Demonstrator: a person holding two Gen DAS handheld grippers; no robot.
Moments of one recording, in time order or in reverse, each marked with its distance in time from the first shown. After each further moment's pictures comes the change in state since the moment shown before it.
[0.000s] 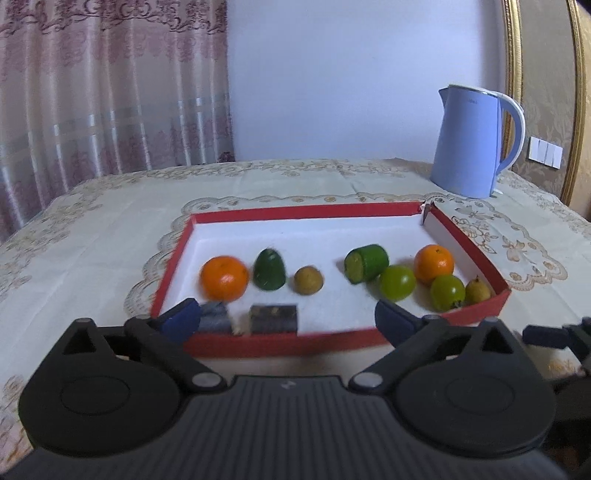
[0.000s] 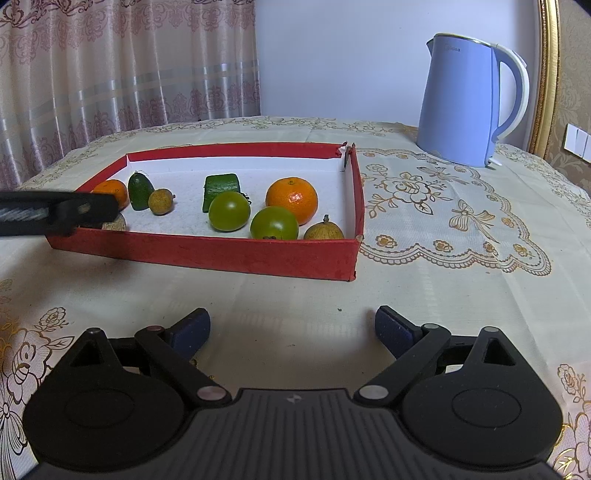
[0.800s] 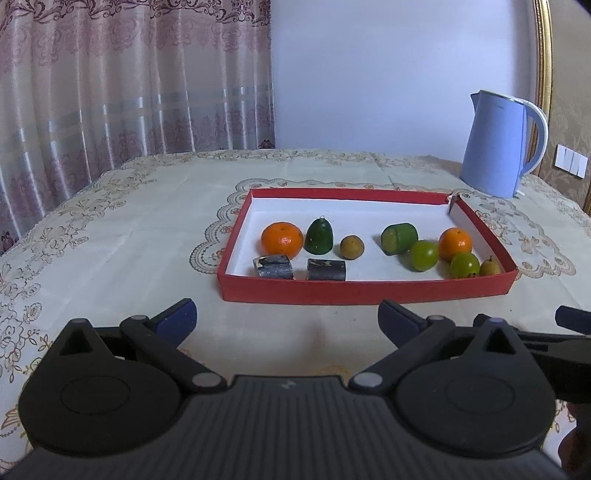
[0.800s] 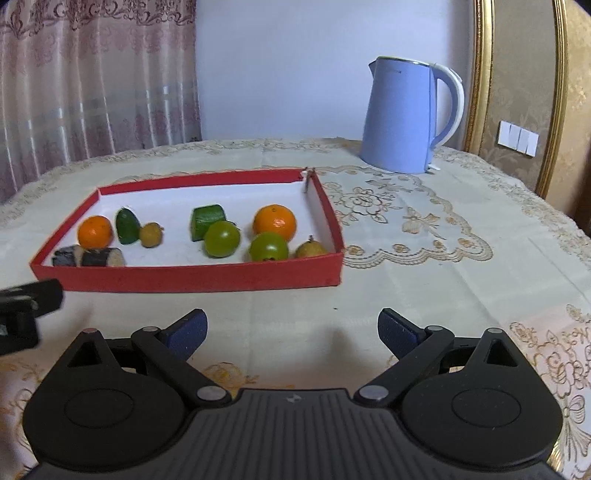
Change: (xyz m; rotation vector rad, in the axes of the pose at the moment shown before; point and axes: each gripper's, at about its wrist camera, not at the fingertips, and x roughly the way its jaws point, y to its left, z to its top) left arm -0.049 0.017 -0.020 -0.063 0.034 0.093; right arm -0.037 0.042 0.007 0.115 -0.047 -0.206
